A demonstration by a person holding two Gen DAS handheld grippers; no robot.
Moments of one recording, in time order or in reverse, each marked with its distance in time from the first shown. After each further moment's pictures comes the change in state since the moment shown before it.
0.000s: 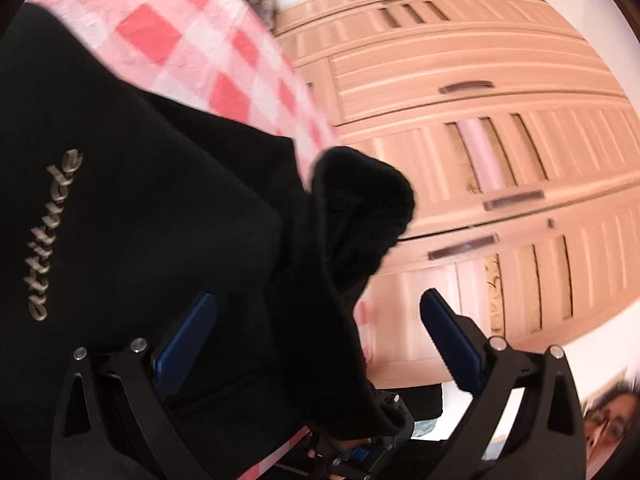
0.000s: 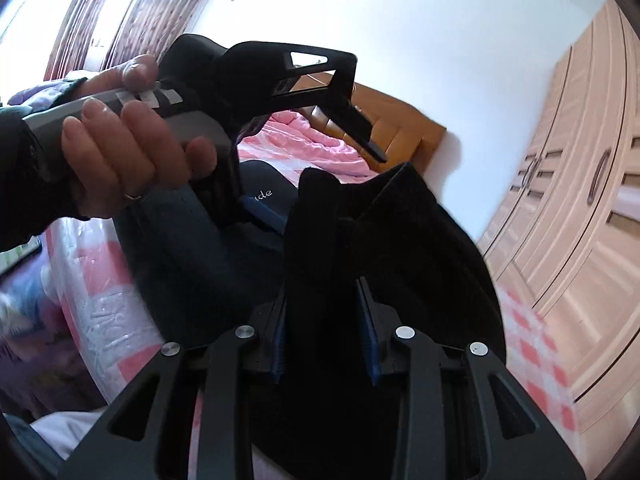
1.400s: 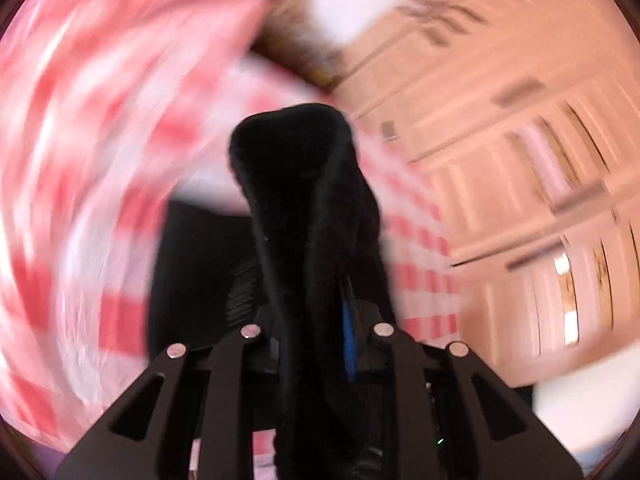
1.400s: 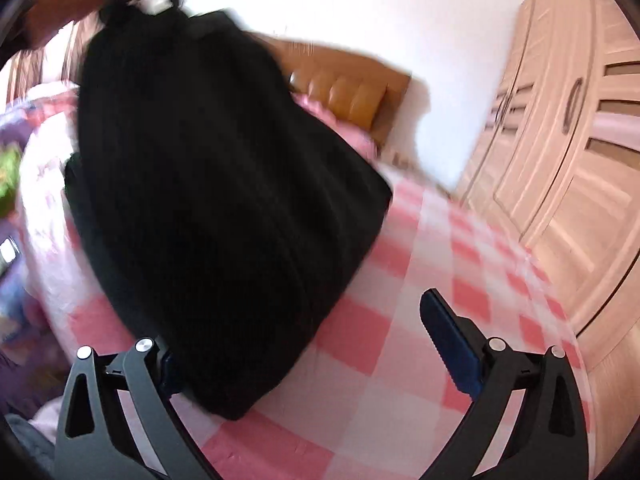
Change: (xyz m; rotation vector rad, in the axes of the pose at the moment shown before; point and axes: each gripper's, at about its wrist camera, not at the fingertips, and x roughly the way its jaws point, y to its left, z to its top) left arm -0.130 -0.033 0.021 0.032 -0.077 0.465; right arm 0.027 -0.049 -0.049 0.154 0.211 -0.042
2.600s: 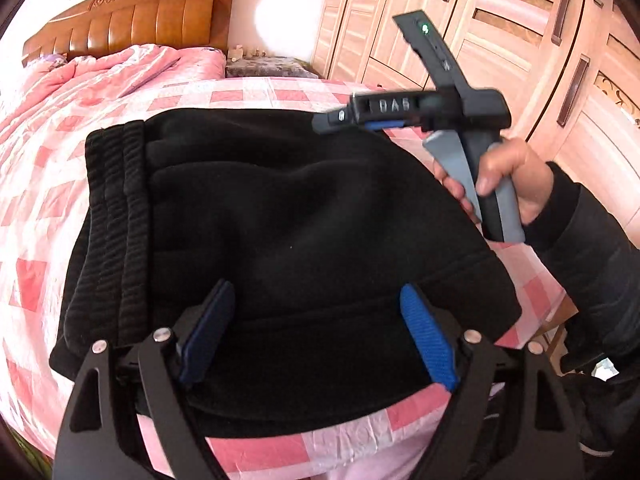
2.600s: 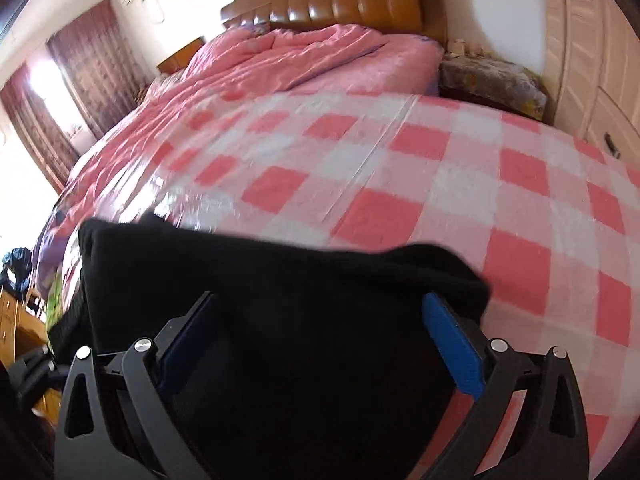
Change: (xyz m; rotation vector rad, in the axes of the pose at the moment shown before) left arm 0.068 -0.080 -0.176 0.532 -0.184 0.306; right arm 0.167 -0.066 0.143 0.324 0.268 0.431
